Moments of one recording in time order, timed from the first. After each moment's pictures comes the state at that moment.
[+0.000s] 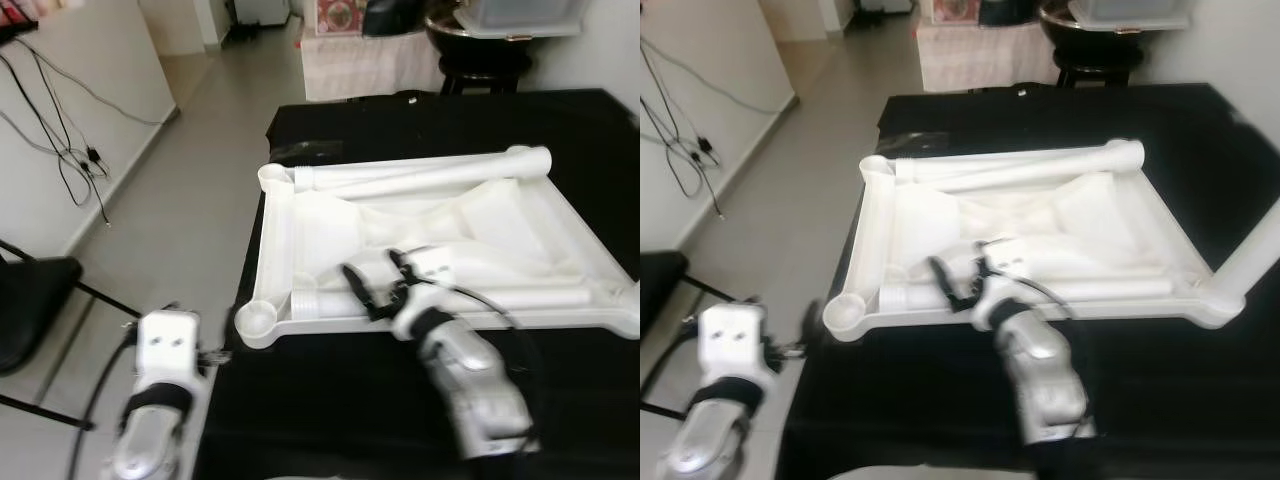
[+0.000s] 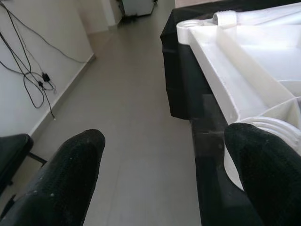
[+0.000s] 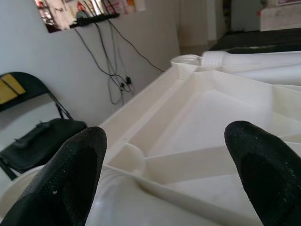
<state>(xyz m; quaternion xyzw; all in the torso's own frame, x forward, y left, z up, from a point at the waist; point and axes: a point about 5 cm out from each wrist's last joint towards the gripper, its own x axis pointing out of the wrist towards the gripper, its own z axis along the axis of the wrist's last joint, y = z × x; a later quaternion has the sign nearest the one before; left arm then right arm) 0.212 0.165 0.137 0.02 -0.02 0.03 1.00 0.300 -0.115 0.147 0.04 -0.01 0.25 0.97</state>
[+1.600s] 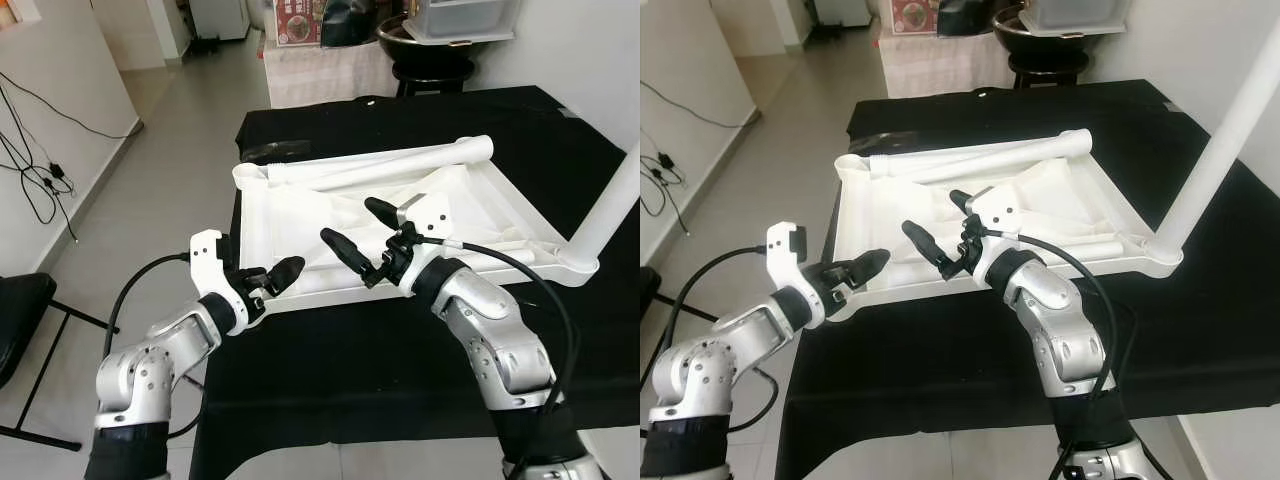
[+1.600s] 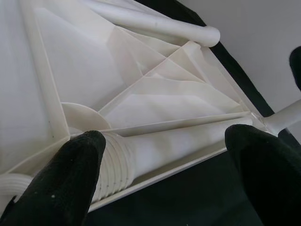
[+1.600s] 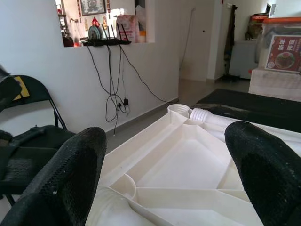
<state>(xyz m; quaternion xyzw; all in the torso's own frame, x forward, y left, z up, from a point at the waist) 0.308 0.135 0.177 -0.28 0.11 -0.23 0.93 0.314 -0.123 0.213 -0.04 -0.09 0.33 0.94</state>
